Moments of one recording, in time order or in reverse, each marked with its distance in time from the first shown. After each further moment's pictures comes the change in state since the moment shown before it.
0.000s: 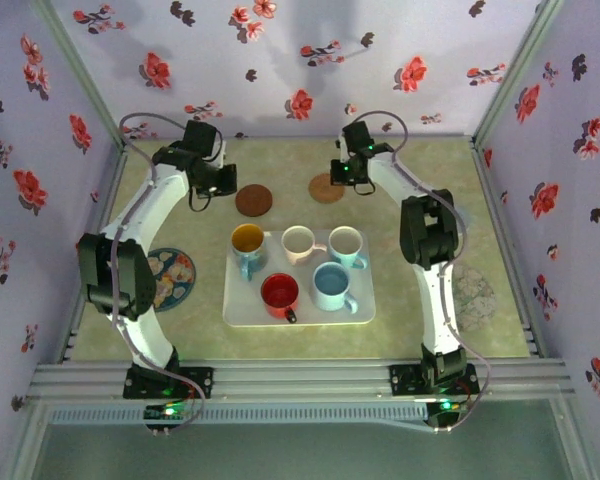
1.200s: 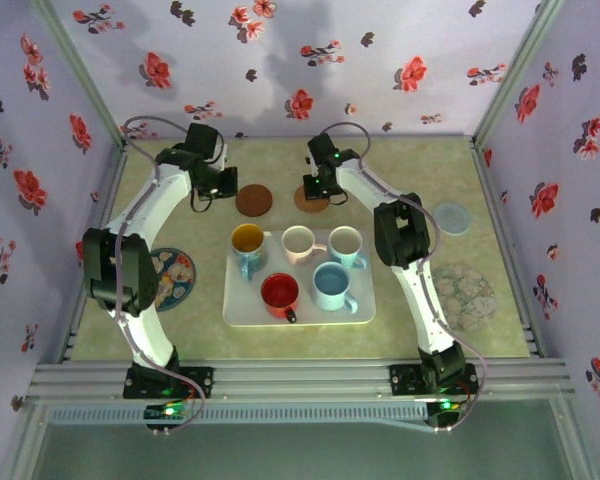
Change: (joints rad) left arm 0.005 0.031 -0.009 0.016 0.013 0.003; right arm 0.133 0.161 0.182 -0.142 0.050 0.011
